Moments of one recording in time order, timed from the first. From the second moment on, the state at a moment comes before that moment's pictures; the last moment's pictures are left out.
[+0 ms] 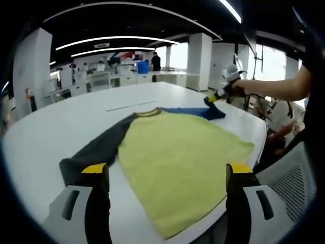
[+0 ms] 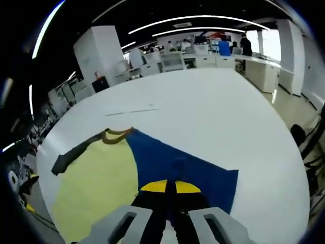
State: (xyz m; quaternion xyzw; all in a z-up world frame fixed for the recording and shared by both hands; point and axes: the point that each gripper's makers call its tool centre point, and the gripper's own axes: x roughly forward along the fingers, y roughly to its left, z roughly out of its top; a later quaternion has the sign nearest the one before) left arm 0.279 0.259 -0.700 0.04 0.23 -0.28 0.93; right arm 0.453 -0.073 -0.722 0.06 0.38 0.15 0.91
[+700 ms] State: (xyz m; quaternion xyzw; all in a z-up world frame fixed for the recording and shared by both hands) left arm 0.278 0.260 -0.705 0.04 0.23 -0.29 0.93; right arm 0.500 -0.031 -0.734 0.05 0.38 0.21 0.90
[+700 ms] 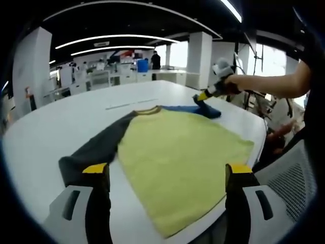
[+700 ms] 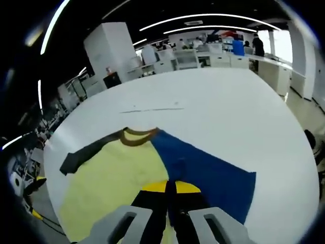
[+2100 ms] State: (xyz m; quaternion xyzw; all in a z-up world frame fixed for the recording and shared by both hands) left arm 0.278 0.260 -0.708 0.06 0.23 -0.29 0.93; right arm 0.499 0.073 -0.736 0.05 0.39 0.26 0.88
